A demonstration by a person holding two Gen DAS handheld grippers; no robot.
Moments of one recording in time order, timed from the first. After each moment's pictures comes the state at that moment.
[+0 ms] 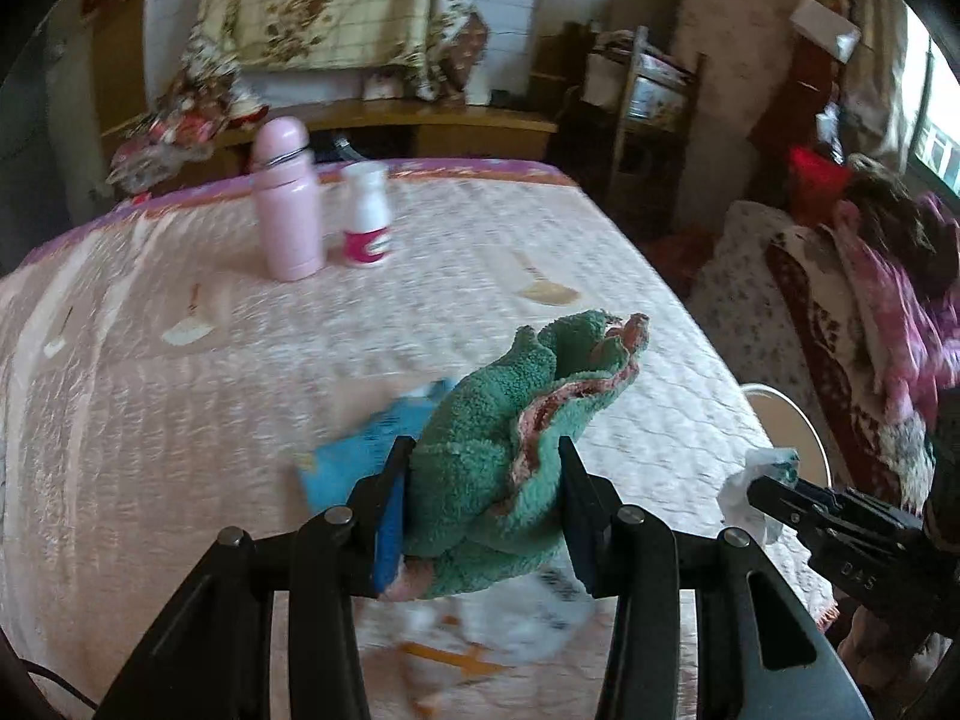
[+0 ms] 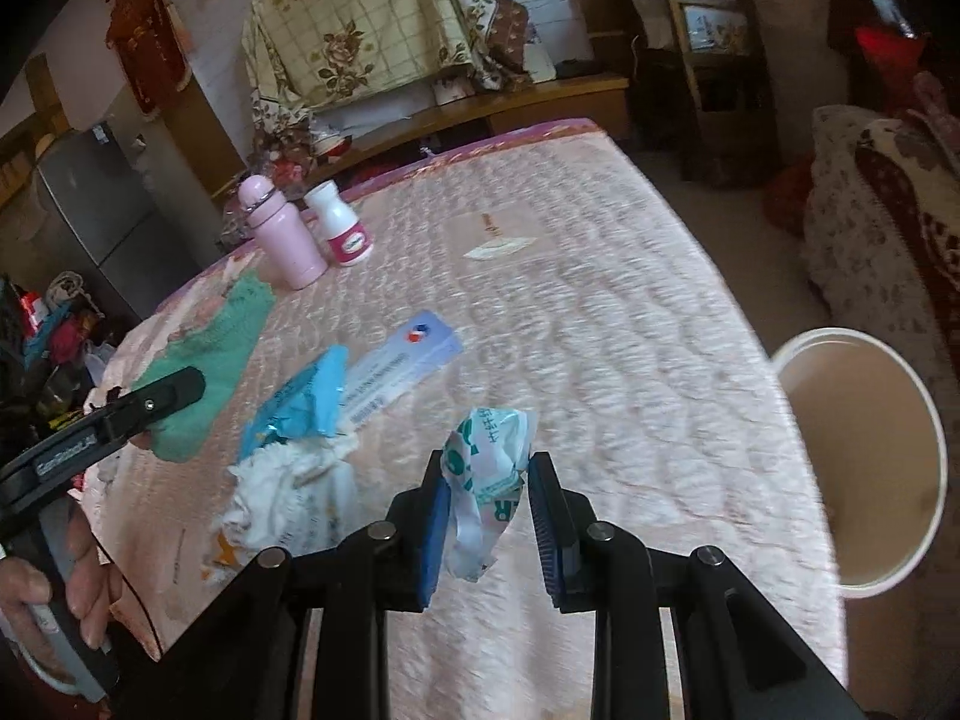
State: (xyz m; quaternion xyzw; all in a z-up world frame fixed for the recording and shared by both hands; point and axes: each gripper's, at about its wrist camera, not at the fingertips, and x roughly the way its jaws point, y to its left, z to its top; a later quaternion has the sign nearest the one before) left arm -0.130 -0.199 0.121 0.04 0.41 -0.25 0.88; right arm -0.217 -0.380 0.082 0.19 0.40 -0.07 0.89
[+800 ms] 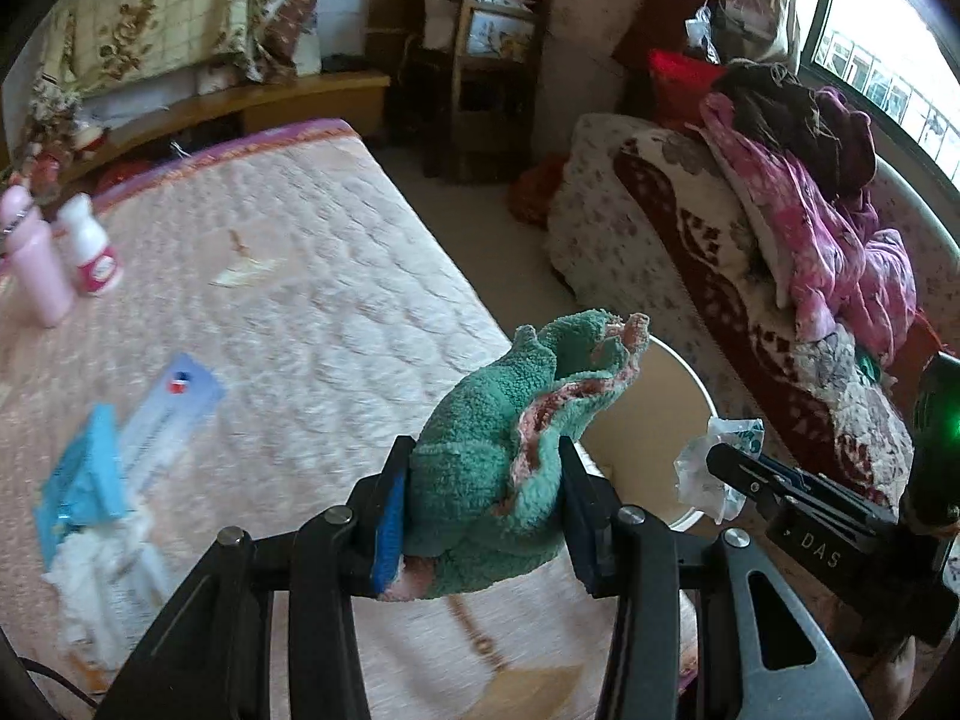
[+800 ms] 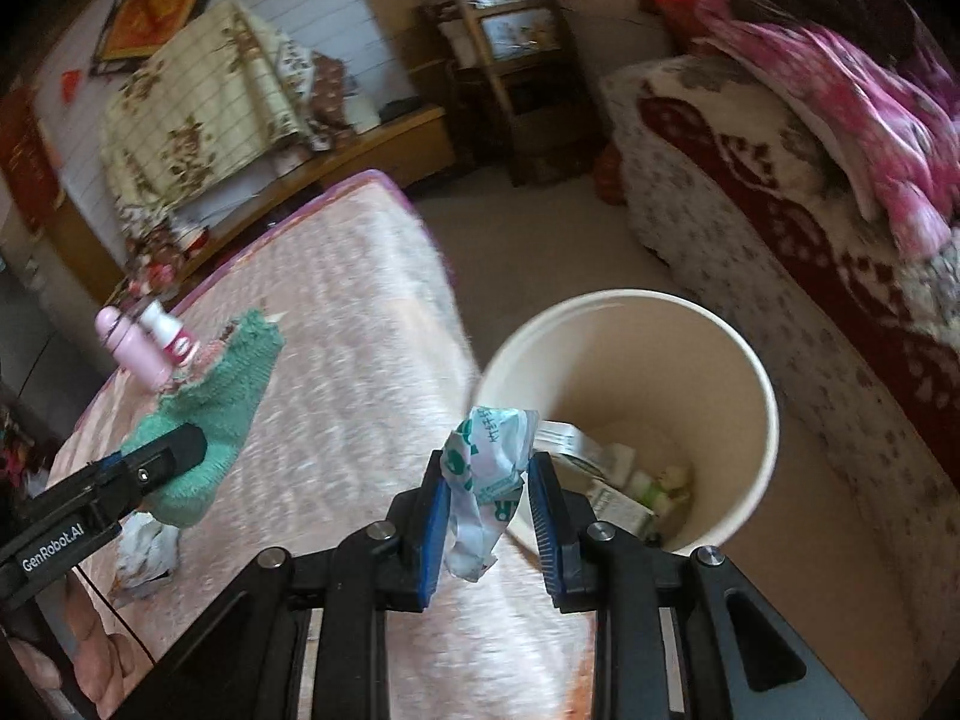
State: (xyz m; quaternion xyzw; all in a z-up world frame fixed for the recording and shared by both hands) left arm -0.190 -0.396 0.094 0.09 0.44 -0.37 0.81; right arm -0.333 -0.535 0.072 0.26 0.37 -0.23 0.86
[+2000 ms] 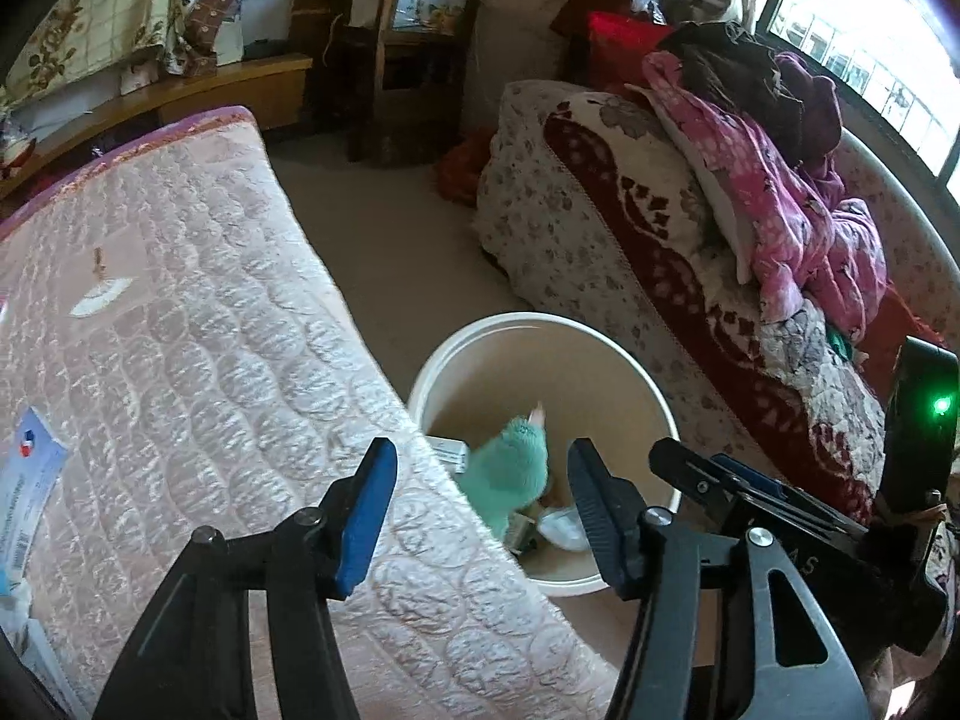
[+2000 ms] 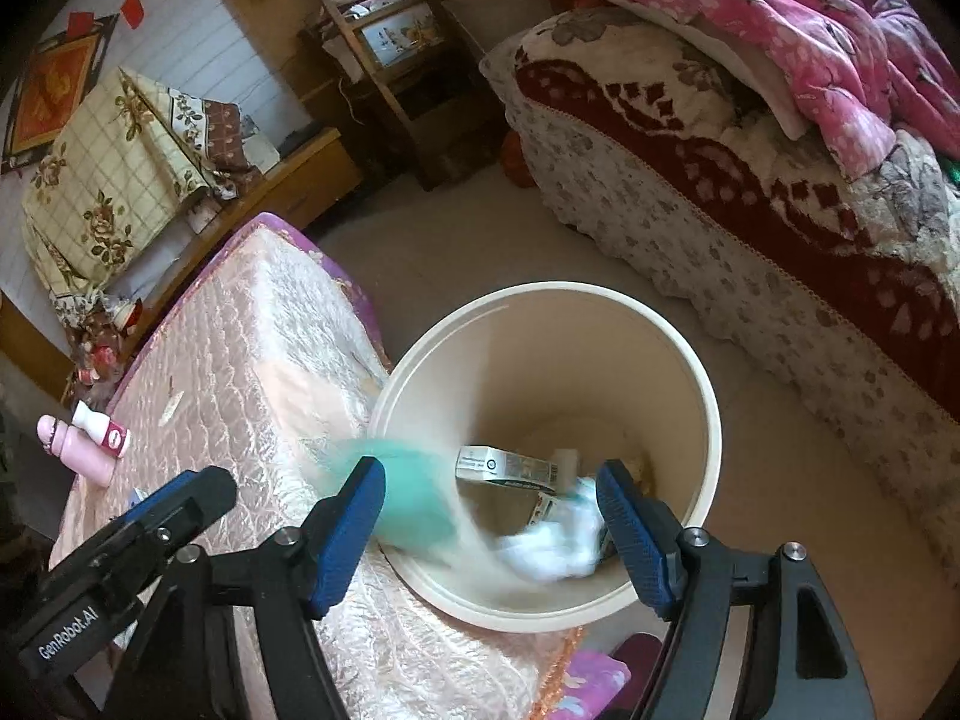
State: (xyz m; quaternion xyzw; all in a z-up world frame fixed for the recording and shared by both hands) left arm -0.189 -0.478 0.062 0.10 0.45 -0.43 0.78; right arm -0.337 -0.608 0.034 0.33 0.36 -0.30 0.82
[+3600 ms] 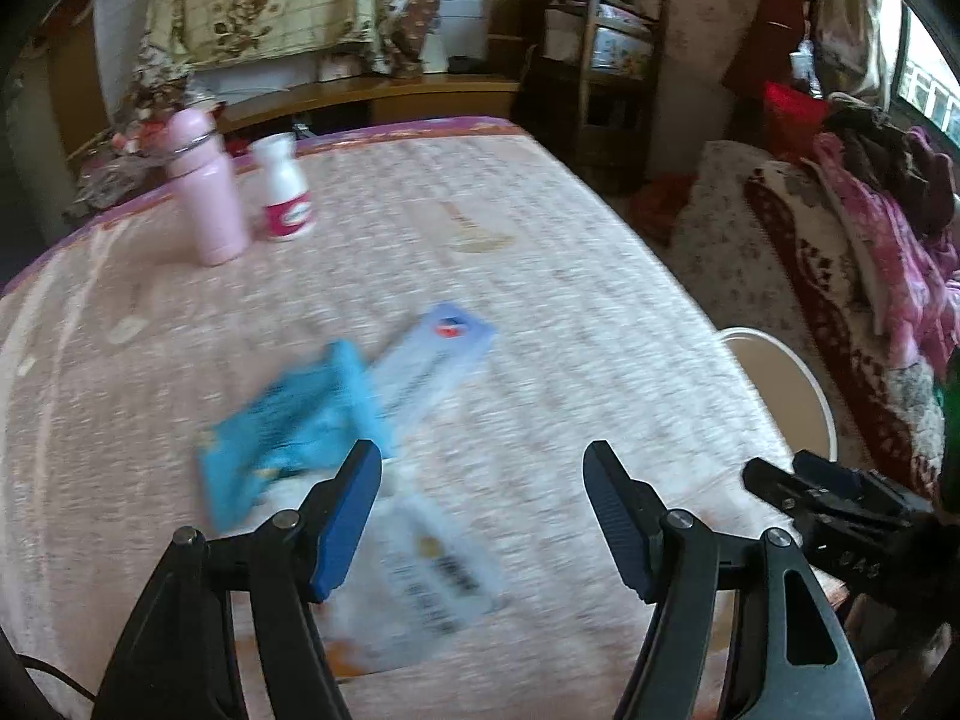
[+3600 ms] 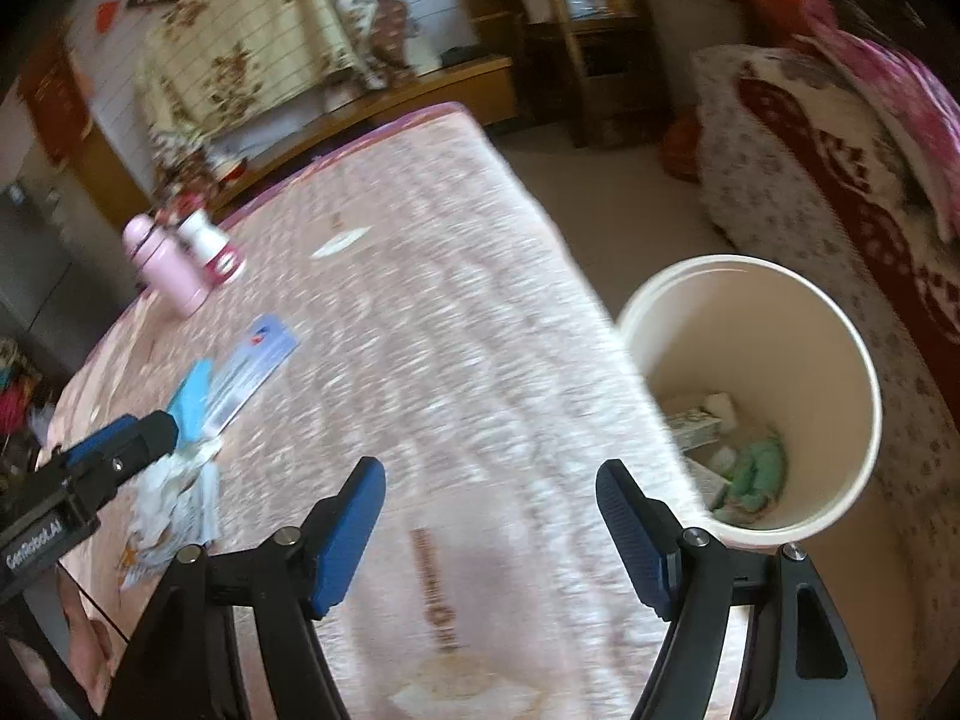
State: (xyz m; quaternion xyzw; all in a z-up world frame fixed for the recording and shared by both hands) left arm -0.147 -0.242 0.091 0.09 0.43 -0.25 0.86; right arm -0.256 -0.438 0.054 0.23 0.42 -0.16 0.86
